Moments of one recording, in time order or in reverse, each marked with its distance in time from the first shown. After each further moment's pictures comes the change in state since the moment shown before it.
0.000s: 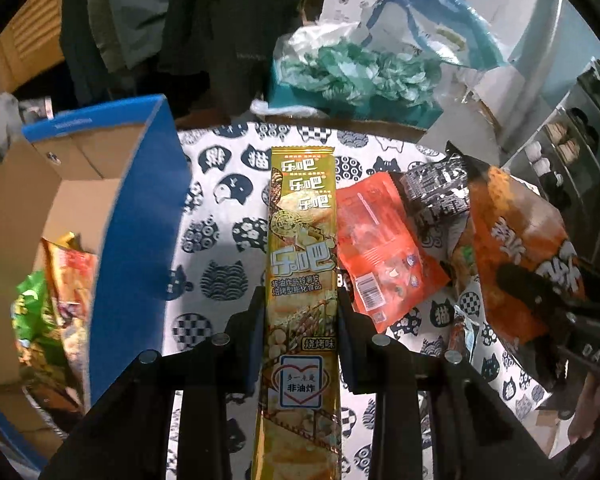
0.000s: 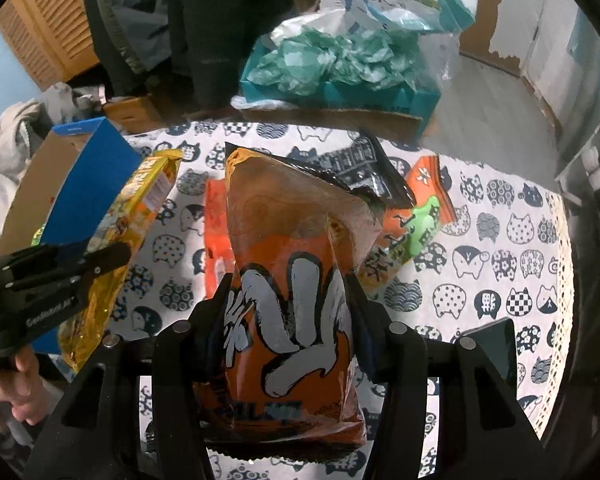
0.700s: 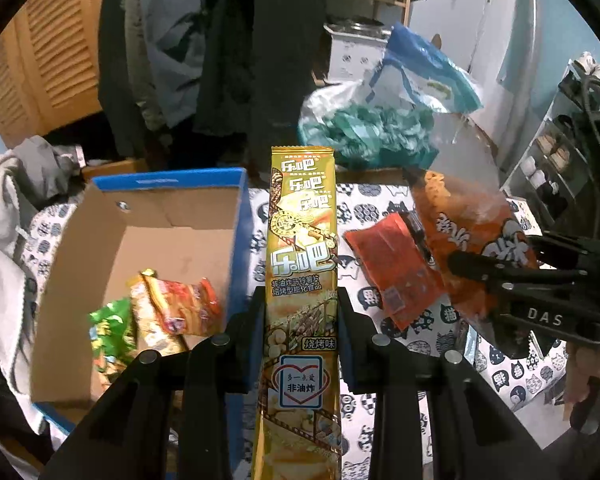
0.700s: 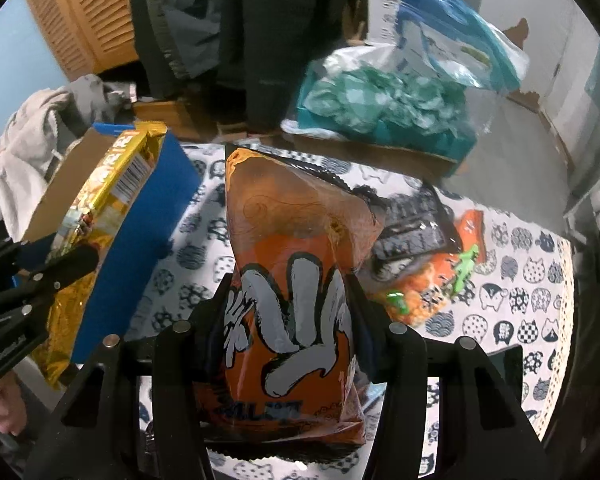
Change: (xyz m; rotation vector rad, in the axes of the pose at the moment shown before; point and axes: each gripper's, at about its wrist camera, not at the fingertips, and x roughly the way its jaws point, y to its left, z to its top) left arm -0.089 0.037 -0.010 0.060 -0.176 0.056; right arm -0.018 0.071 0.021 -0.095 -0.052 0.030
